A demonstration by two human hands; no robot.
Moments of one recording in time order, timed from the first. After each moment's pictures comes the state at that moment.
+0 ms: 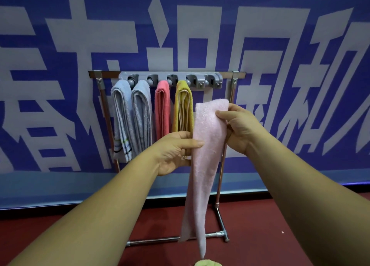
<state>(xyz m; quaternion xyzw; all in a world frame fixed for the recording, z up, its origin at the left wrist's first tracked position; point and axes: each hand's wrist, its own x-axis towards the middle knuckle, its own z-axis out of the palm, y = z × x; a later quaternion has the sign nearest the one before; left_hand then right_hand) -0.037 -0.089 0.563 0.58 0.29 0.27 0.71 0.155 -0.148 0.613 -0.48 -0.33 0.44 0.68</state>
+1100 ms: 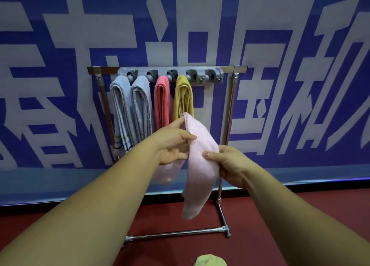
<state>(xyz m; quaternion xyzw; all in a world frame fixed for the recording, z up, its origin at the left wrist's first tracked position) -0.026 -0.079 0.574 0.54 0.37 0.28 0.70 0.159 -0.159 0.508 -0.51 -0.39 0.56 0.52</state>
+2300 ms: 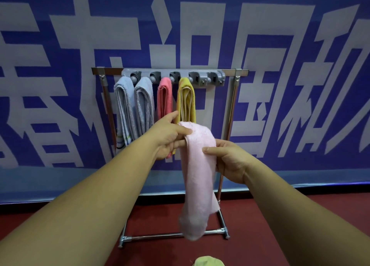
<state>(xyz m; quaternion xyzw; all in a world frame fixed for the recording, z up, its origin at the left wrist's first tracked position) -0.037 -0.080 0.589 0.52 0.36 0.39 0.67 0.153 -0.159 0.526 -0.49 -0.42 0.56 0.52</state>
